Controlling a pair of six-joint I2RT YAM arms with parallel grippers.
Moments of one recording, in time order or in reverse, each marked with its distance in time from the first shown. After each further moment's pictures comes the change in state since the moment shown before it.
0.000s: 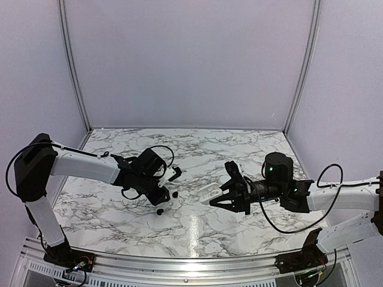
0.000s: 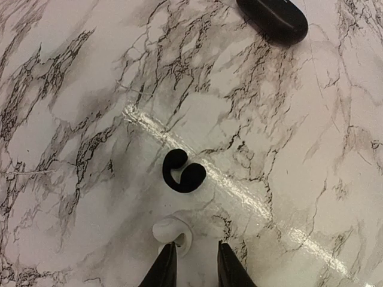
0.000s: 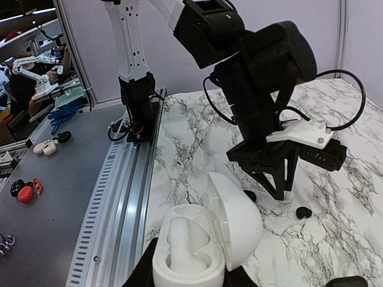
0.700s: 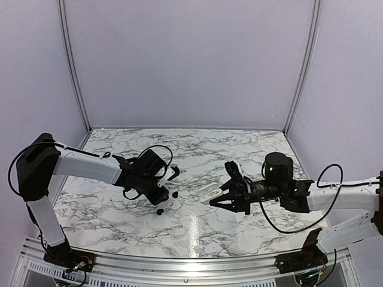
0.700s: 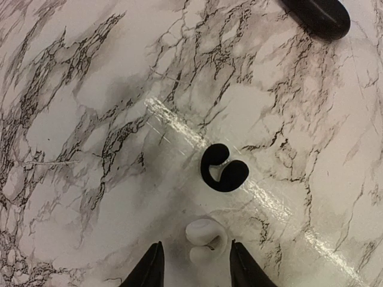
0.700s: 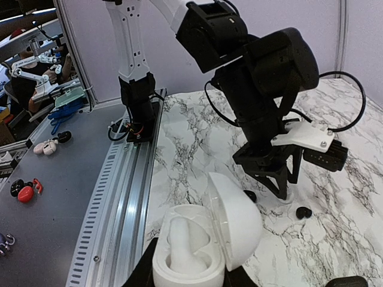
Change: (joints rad) left arm 0.000 0.039 0.006 -0.001 -0.108 -0.002; right arm 0.000 0.000 0.000 0.000 0.000 0.000
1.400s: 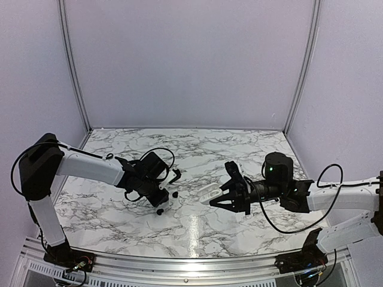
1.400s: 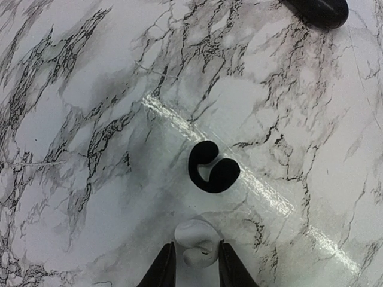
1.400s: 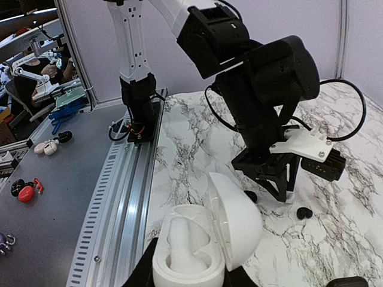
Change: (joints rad) left arm -0.015 0.013 0.002 0.002 -0.006 0.002; right arm 0.000 0.000 0.000 0.001 -0.003 0.000
